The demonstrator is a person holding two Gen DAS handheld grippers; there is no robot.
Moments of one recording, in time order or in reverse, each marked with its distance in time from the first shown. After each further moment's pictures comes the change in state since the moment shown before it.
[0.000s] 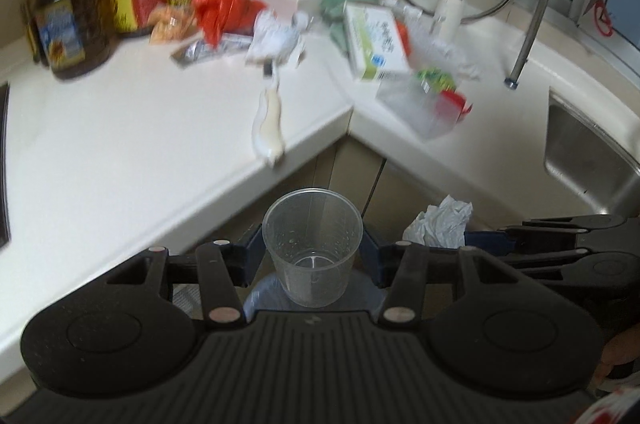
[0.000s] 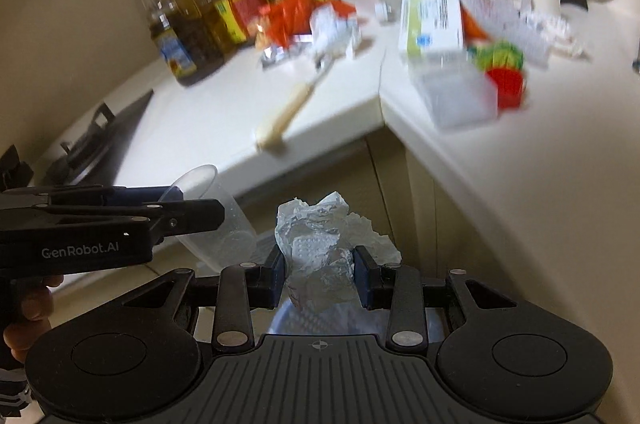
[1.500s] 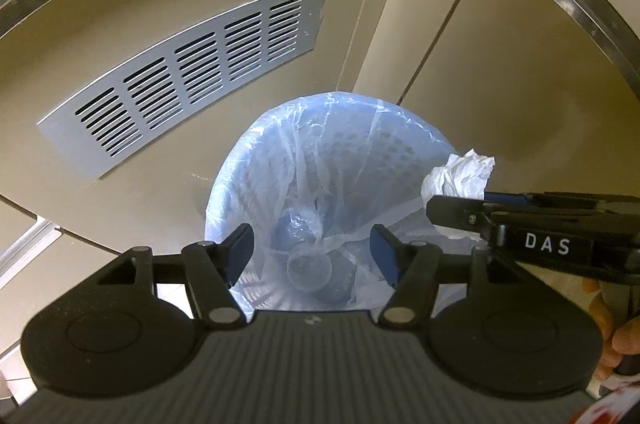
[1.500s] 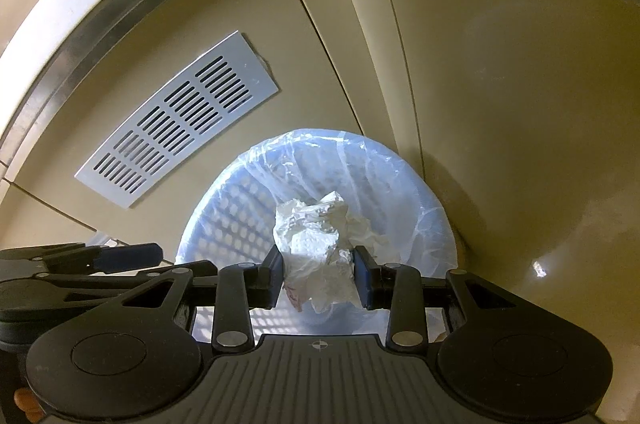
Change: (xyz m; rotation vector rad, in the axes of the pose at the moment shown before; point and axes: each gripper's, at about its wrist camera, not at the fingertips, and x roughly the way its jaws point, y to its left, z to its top) left arm 0.148 0.022 -0.132 -0.117 0.293 0.038; right arm 0.133 -0.068 -0.095 0.141 0.194 -0.068
